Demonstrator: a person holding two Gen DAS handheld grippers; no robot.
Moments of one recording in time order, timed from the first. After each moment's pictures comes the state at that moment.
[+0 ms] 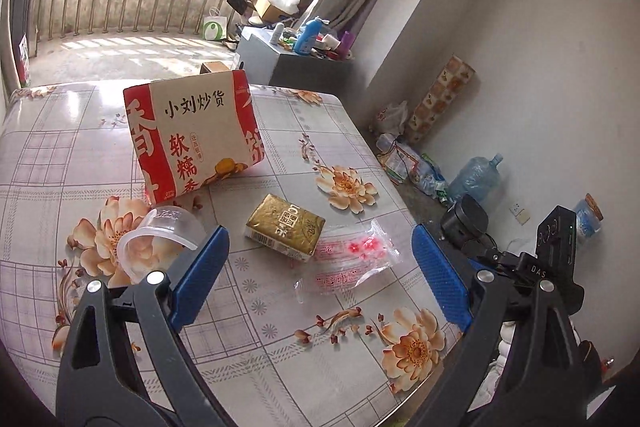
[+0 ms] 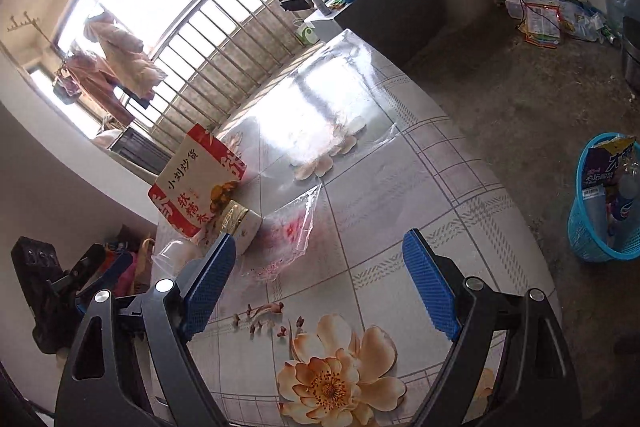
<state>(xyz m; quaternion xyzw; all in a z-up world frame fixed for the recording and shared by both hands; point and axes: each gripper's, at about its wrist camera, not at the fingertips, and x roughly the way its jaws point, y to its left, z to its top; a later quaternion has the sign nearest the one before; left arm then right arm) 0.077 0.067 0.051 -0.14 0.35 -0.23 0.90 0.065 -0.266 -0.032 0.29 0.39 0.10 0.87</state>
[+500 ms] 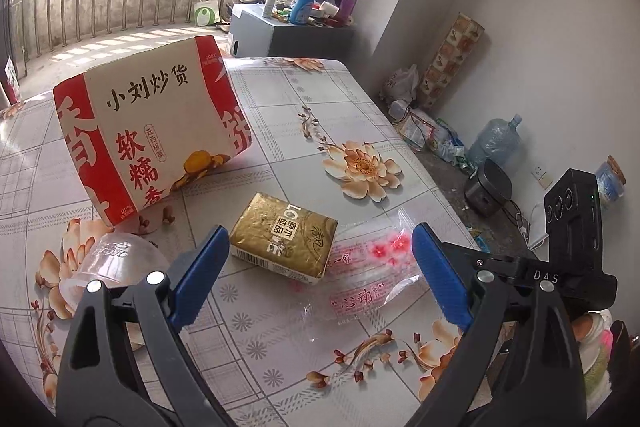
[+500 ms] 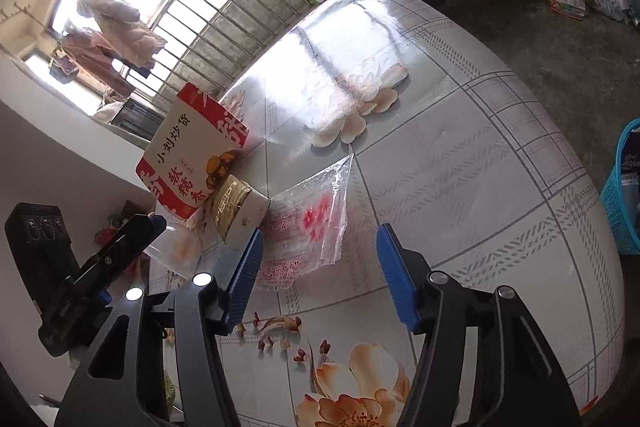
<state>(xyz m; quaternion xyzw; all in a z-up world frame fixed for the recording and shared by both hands) 0.131 0.019 0.009 -0.08 0.40 -0.22 0.89 0.117 -0.229 -0.066 0.28 0.46 0.13 0.83</state>
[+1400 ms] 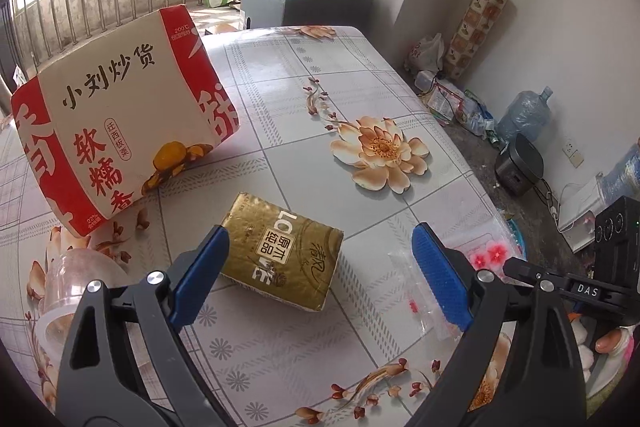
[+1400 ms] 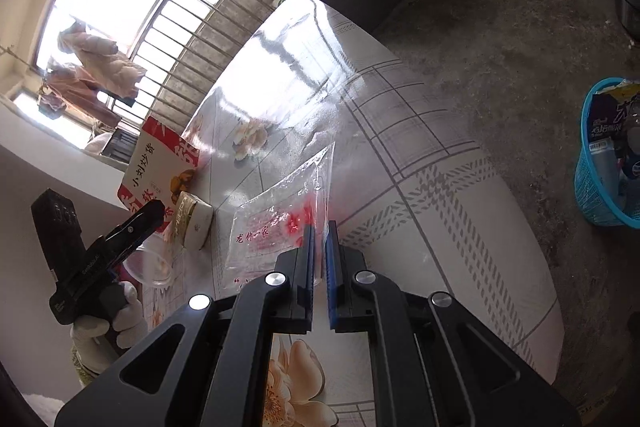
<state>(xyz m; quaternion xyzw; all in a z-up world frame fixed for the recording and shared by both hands) 0.167 -0.023 -0.013 -0.04 0.44 -0.17 0.88 0.085 -0.311 -0.091 0.33 0.45 0.10 0.82</state>
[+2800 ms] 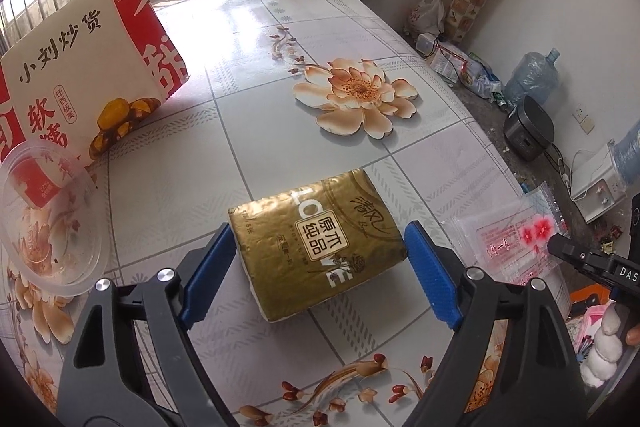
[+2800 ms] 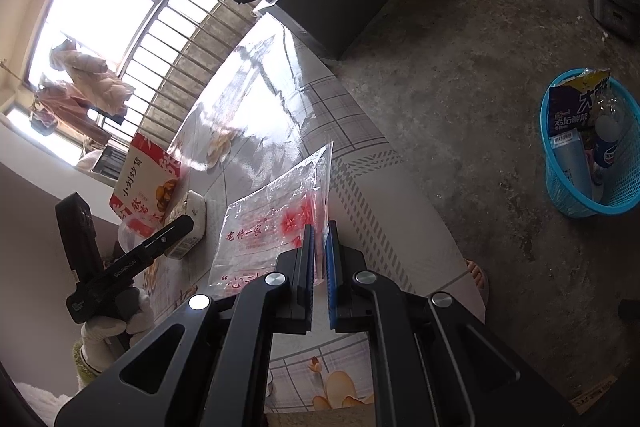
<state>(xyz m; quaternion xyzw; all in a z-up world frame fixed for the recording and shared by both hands) 0.151 -0.064 -0.045 0.01 0.48 -0.17 0.86 0.049 -0.350 -0.097 0.34 0.43 0.06 0.83</state>
